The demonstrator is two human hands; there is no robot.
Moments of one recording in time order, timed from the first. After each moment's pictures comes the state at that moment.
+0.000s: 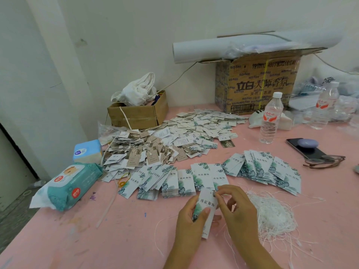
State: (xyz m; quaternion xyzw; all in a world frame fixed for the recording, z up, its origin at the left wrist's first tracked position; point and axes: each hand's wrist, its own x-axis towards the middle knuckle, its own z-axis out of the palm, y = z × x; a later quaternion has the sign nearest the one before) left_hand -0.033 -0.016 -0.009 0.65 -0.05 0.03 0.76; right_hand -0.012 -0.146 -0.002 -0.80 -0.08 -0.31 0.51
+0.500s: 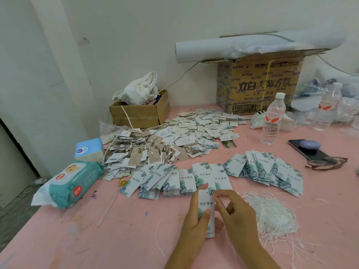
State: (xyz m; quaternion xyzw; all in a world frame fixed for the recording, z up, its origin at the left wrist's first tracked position) left_hand -0.037 -0.016 -0.006 0.67 -0.10 -0.01 0.74; right_hand -0.016 -0.142 -0.005 -0.82 -0.08 -0.25 0.52
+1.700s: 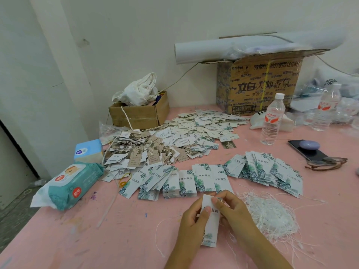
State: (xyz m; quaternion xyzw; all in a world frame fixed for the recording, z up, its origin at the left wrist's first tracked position) left_hand -0.034 -0.018 -0.002 0.69 -0.06 0.02 0.72; right_hand -0.008 -0.145 0.011 -0.63 -0.01 0.04 0.78
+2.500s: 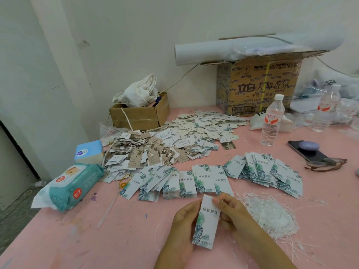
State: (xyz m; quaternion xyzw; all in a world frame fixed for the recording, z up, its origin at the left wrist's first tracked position) left_hand -0.034 -0.008 0.006 0.48 0.06 -0.09 0.87; right_hand -0.006 -0.150 0.015 -0.53 0.01 0.16 0.83
